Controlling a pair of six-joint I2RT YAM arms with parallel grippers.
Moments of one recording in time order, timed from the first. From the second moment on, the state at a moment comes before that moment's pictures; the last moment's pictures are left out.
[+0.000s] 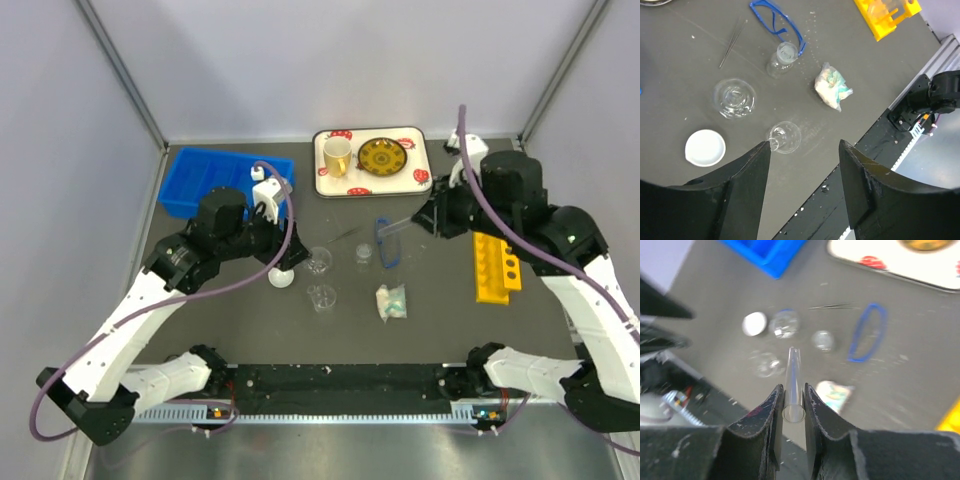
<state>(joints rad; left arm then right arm) -0.61 1.02 1.21 -0.72 0.32 -0.24 0.63 1.09 1.59 -1.01 -0.14 0.28</state>
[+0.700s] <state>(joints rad) -0.61 0.91 1.04 -0.71 0.33 -0.28 -0.02 1.21 1.58 -1.17 0.33 0.30</state>
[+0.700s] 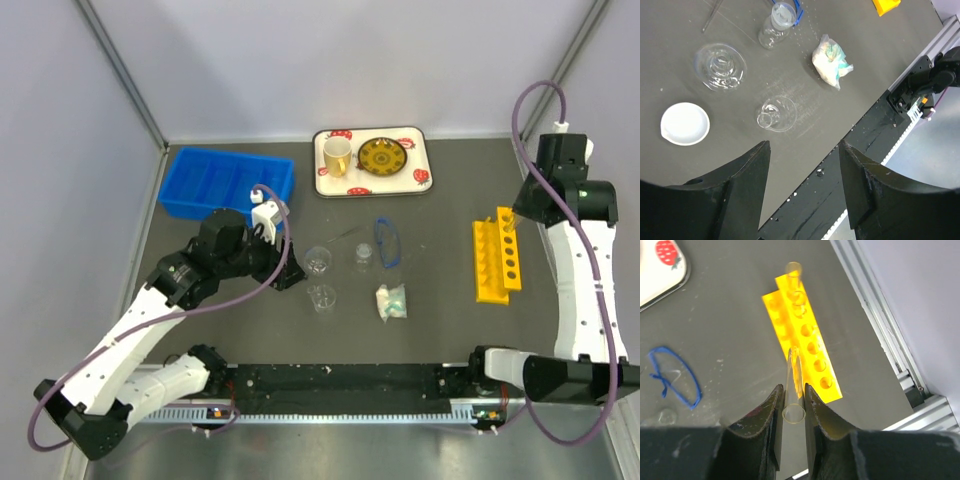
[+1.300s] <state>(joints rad) -0.62 0.93 1.00 -0.69 0.42 -0.29 -0.23 1.26 1.50 -1.14 0.26 0.30</state>
